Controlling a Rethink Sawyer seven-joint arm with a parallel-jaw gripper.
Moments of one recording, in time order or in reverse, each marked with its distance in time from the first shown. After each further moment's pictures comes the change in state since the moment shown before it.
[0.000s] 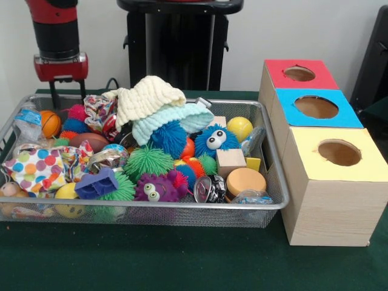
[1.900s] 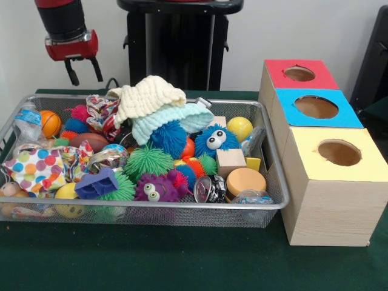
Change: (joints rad) arm -0.128 -0.060 0.047 0.100 0.170 0.199 0.012
